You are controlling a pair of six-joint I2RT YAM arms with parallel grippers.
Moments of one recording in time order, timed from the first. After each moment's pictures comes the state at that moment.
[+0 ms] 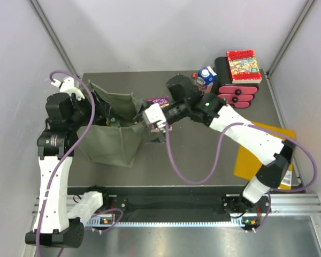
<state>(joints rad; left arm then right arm) -0.01 0.94 1.33 -0.77 0.18 -0.37 0.89 1.61 1.75 -0.68 -0.92 -0.95</state>
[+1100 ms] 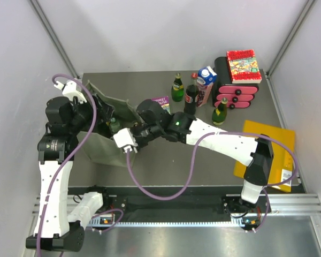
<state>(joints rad) -0.01 0.89 1.29 -0.74 0.25 -0.34 1.14 1.77 1.74 -0.54 -0.57 -0.88</state>
